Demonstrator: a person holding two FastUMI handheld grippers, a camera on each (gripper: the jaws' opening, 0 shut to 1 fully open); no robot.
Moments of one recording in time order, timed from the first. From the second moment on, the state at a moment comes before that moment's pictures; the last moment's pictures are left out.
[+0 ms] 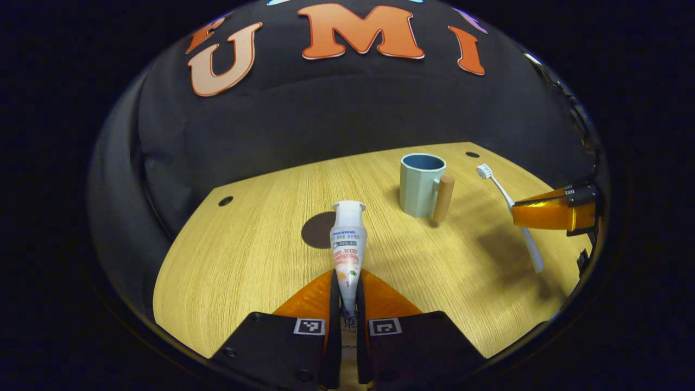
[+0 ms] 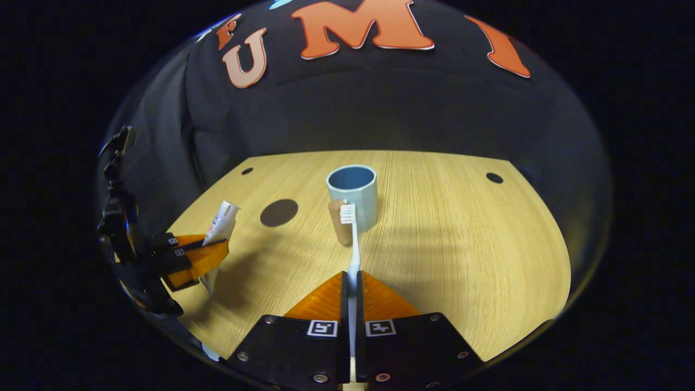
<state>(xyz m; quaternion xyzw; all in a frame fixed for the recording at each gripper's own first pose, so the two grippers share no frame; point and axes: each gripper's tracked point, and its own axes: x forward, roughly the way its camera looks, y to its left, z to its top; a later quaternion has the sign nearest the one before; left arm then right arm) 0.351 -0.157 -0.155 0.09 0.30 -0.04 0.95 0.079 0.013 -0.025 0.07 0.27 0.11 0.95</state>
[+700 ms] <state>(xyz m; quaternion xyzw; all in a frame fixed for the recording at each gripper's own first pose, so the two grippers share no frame) 0.354 -0.155 -0.083 0.05 0.15 -0.04 0.99 0.160 0.014 0.071 0.13 0.09 0.11 0.98</state>
